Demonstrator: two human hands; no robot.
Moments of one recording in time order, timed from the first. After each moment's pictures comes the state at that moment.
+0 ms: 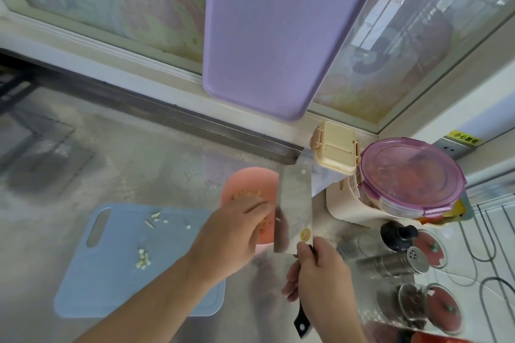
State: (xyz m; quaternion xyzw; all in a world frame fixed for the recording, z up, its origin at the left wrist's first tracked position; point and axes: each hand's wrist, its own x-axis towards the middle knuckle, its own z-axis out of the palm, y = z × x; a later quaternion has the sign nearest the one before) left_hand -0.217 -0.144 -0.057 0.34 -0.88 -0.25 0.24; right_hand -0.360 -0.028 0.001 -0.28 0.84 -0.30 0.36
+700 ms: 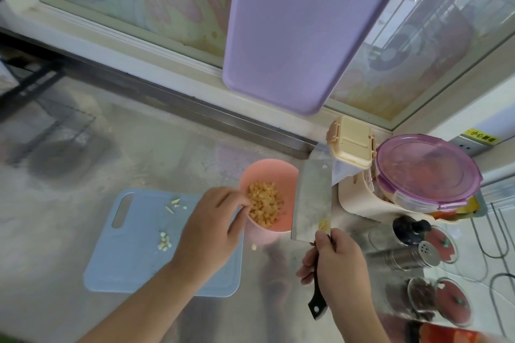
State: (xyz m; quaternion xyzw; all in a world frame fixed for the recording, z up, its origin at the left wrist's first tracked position) left_hand -0.162 -0.130 -0.064 0.44 -0.80 -0.23 0.34; right_hand -0.353 -0.031 0.007 -0.24 0.83 -0.34 0.37
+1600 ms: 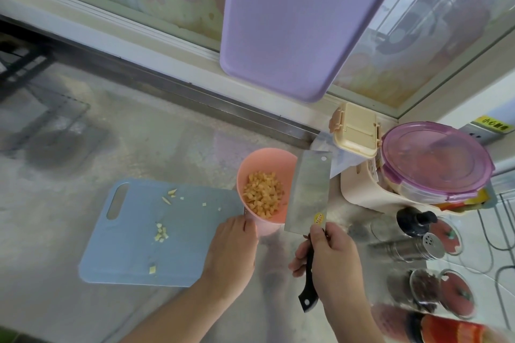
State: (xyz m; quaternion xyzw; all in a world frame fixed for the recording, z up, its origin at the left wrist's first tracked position) left_hand -0.203 -0.083 -0.138 0.48 -0.84 -0.19 0.12; right_hand -0.346 -0.027 -0.008 -0.23 0.81 -0.37 0.39
